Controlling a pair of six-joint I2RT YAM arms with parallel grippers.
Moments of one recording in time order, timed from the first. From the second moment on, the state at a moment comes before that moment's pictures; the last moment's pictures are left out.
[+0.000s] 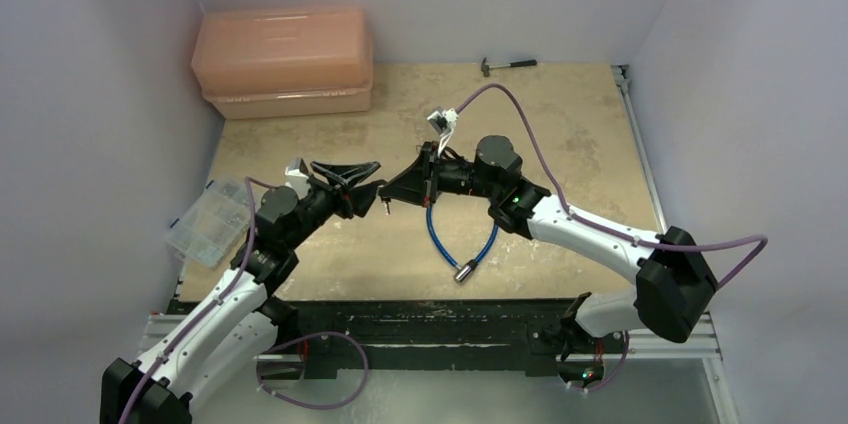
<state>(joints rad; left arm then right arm) -0.46 0.71 0.43 0.19 0.18 -1.87 0.81 1.37 0.92 0.47 -0.57 0.71</state>
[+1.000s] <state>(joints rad) -0.46 0.71 0.42 0.21 0.18 -1.86 0.82 1.46 0.96 0.52 -0.58 0.72</state>
